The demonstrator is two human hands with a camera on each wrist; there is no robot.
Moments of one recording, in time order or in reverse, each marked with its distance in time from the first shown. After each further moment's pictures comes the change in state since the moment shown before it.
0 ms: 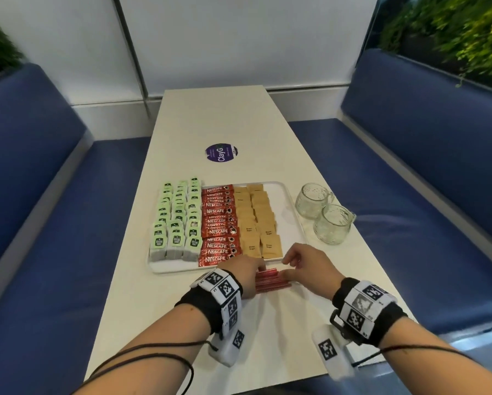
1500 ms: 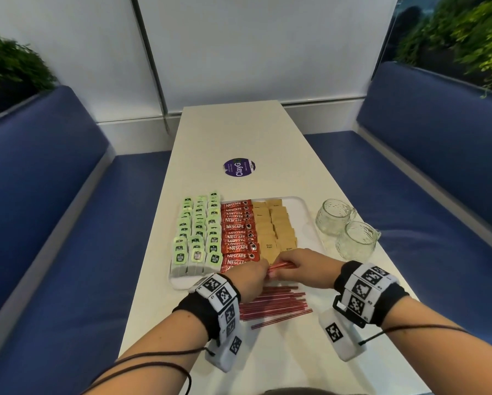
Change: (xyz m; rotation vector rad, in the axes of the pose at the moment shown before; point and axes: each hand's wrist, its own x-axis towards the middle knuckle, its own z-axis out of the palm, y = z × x) left_hand 0.005 -0.034 -0.018 -0.033 0.056 0.044; right_hand 0.042 -0.055 -0.007 -0.237 -0.364 -0.259
